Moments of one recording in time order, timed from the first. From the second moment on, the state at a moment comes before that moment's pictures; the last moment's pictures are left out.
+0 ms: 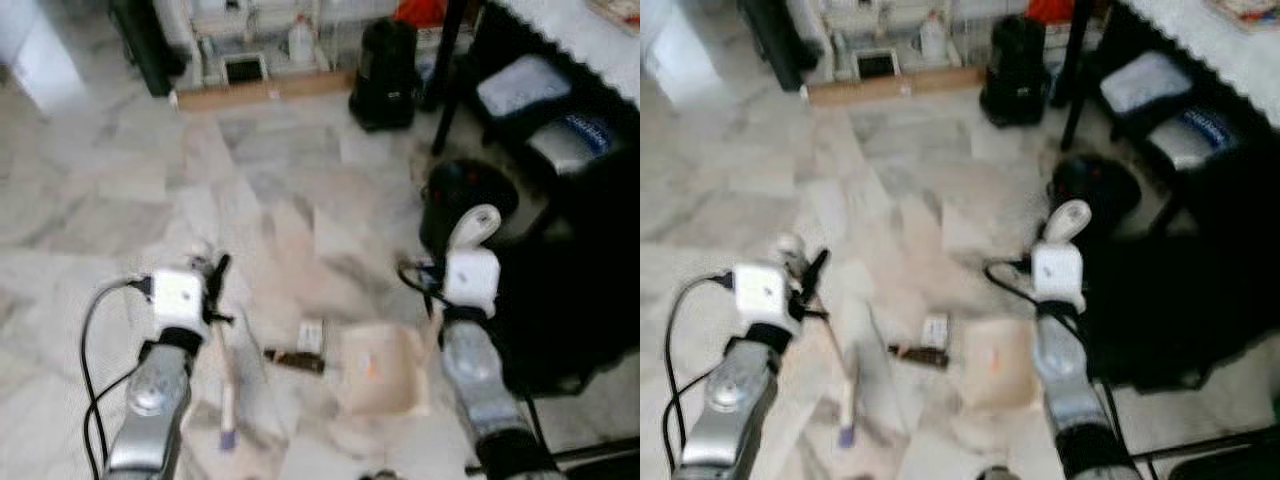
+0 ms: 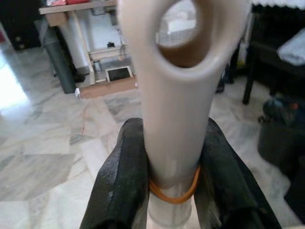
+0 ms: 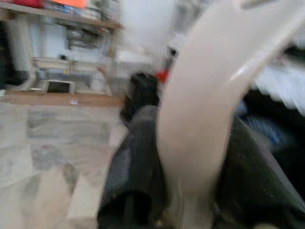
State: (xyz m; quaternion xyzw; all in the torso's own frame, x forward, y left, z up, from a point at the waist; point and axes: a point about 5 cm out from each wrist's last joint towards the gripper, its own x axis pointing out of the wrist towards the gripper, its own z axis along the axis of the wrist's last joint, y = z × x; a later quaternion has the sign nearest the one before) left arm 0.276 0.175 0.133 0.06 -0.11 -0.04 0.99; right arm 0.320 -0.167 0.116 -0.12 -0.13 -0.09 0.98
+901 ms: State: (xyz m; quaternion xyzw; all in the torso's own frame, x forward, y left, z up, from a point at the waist) left arm 0.282 0.194 0.145 0.09 -0.12 -0.02 0.99; right arm 0.321 -0.153 0.120 -0.11 -0.14 -0.08 0.98
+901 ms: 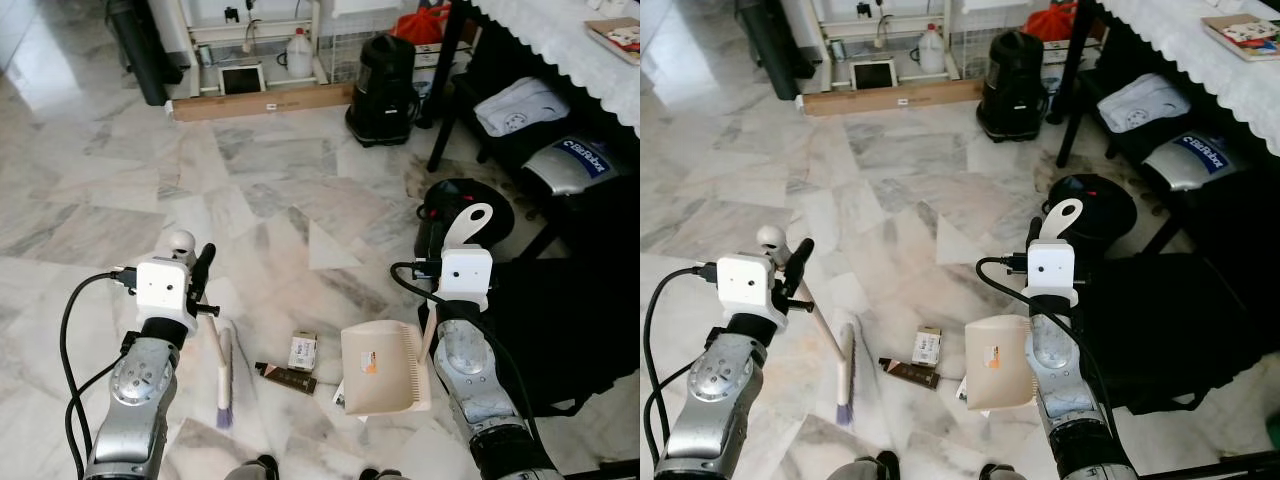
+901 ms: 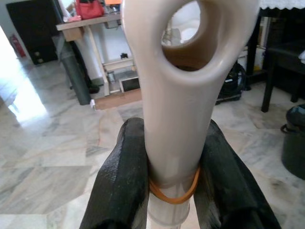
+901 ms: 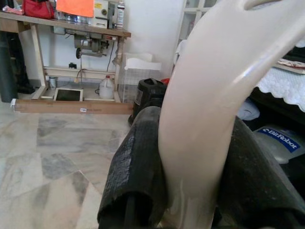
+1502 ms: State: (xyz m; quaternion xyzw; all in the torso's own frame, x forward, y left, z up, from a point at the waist) left arm 0.282 0.191 0.143 0.08 -0.12 -0.02 0.99; right arm 0.320 -0.168 0.126 -0.18 -0.15 -0.12 0.97
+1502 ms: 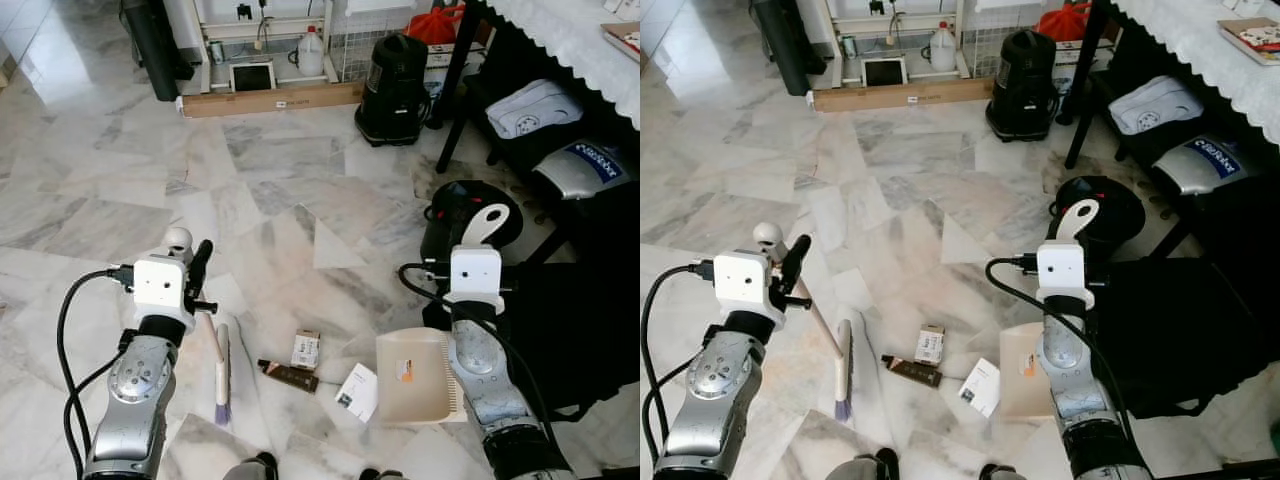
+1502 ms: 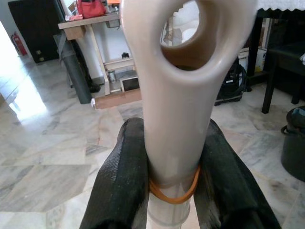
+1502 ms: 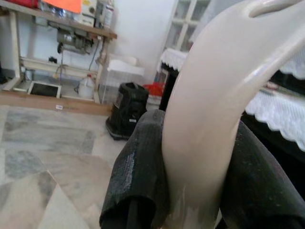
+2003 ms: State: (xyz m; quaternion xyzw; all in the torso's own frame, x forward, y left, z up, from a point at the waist) left arm 0.282 0.190 0.143 0.08 -0.12 -0.02 0.99; right arm 0.319 -0.148 0.129 -0.23 -0.17 -0.08 0.95
